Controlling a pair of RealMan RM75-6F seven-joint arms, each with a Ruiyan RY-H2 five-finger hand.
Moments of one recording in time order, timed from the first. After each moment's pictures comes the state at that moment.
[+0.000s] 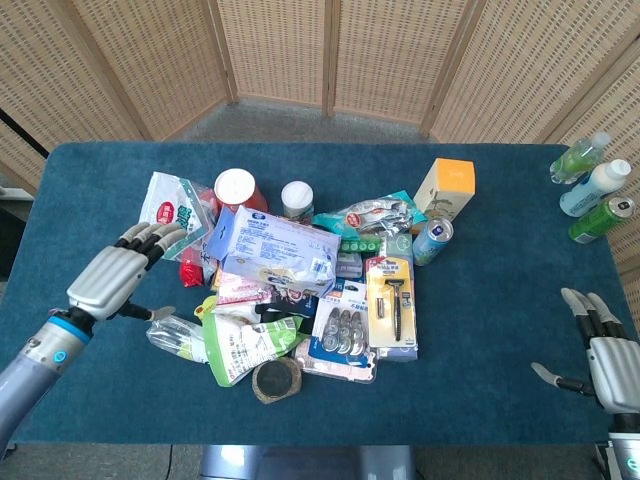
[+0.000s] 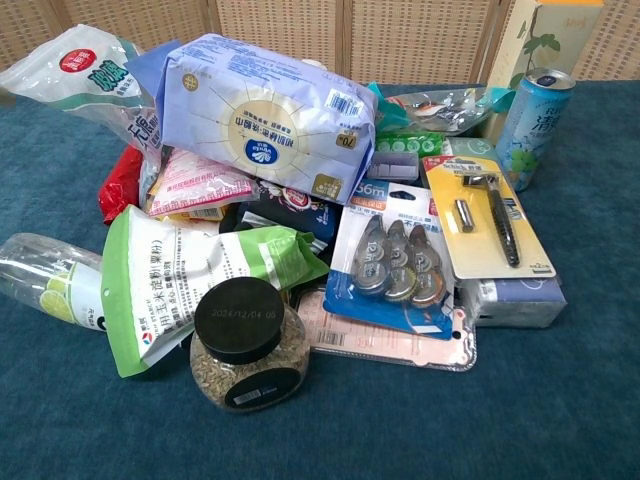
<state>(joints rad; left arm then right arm) -0.59 -0.82 -0.20 -2.04 1.21 0.92 0.08 0.06 -1.07 0.03 -1.60 -1.51 1.51 0.15</state>
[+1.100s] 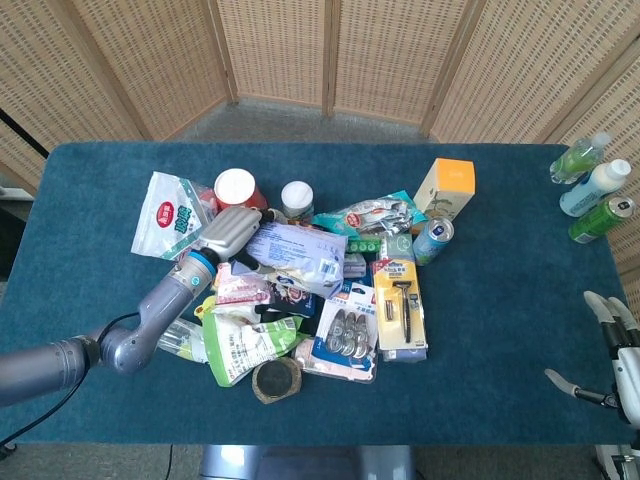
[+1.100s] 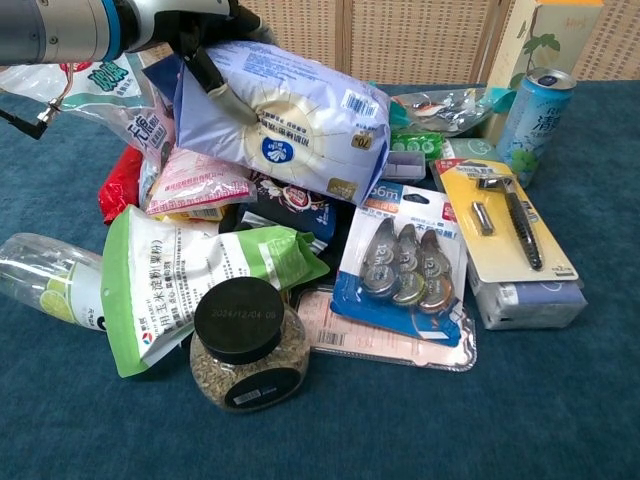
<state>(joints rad) -1.01 -1.36 -0.29 -1.52 0.88 0.72 0.09 0.00 -1.01 0.03 -1.65 -1.57 1.59 0.30</state>
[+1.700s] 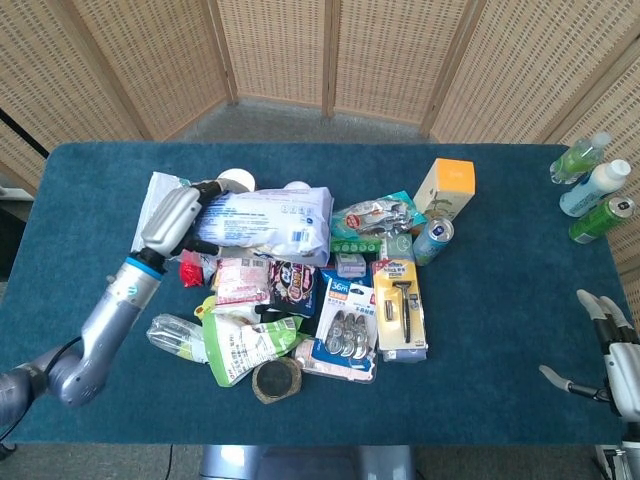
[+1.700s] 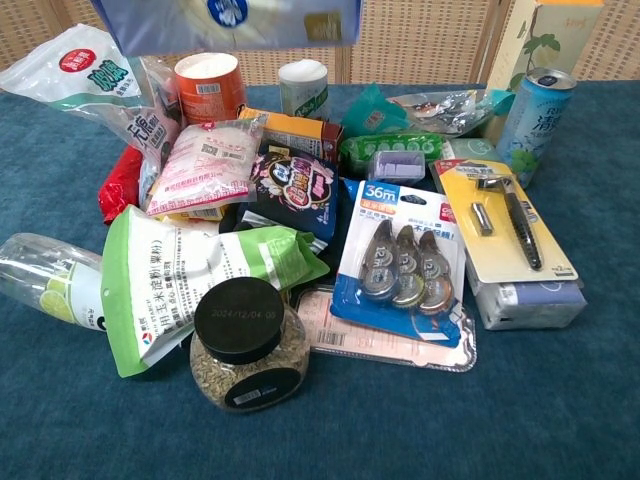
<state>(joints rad) -0.75 -1.19 -0.36 -1.73 1.21 1.04 -0.31 0.02 -1.05 0.04 -1.61 -1.54 1.53 0.32</state>
